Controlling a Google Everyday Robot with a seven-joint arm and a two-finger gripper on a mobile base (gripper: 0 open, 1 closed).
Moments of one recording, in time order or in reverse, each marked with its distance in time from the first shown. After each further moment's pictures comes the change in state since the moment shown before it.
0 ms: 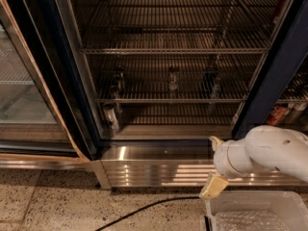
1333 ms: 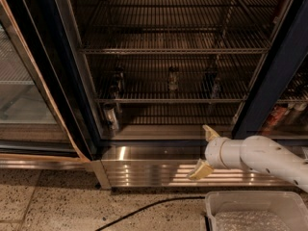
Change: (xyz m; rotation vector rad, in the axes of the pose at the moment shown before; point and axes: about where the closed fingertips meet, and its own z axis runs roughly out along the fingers) arm -0.020 -0.059 0.054 0.190 -0.235 0.008
